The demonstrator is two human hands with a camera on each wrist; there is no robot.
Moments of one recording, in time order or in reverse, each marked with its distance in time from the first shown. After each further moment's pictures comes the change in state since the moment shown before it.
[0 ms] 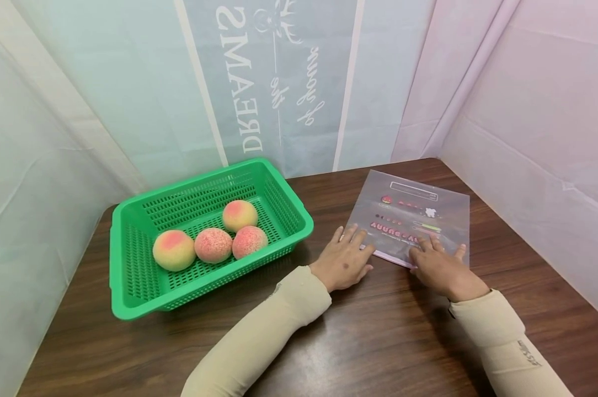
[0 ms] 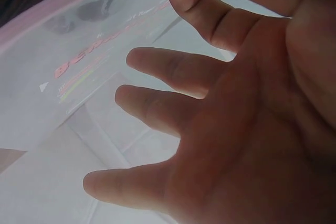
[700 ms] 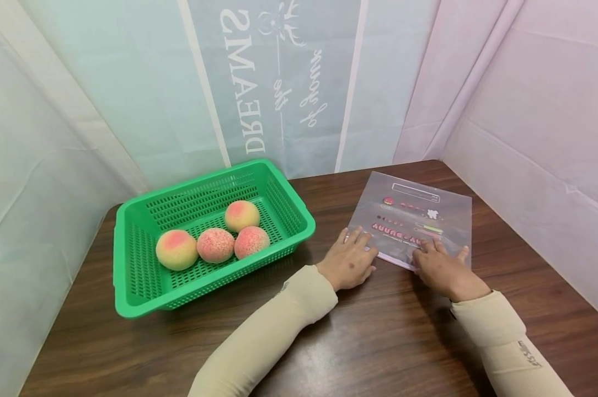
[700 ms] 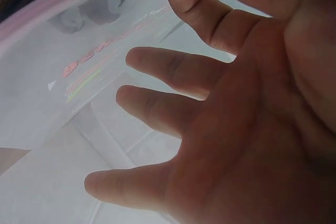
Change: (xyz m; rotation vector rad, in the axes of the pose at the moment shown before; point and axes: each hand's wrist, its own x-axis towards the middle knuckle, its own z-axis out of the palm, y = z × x) left_hand 0.011 0.004 0.004 0.032 -0.049 -0.023; right_hand 0.003 0.004 0.000 -0.047 -0.009 0.002
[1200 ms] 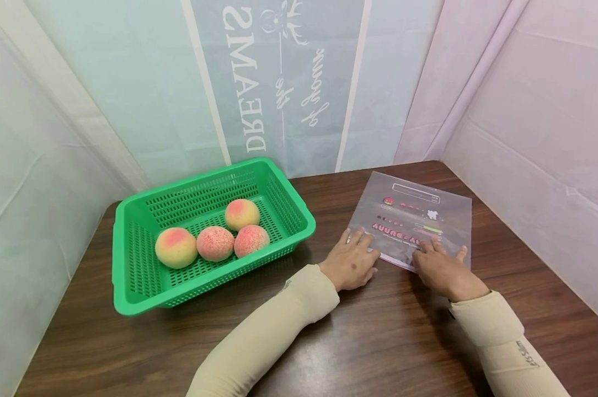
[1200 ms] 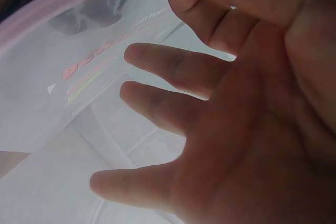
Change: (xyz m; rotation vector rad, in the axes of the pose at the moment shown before) left_hand 0.001 0.002 0.000 -0.009 -0.013 0.018; right_hand 0.002 -0.001 -0.003 -0.017 -0.021 -0.001
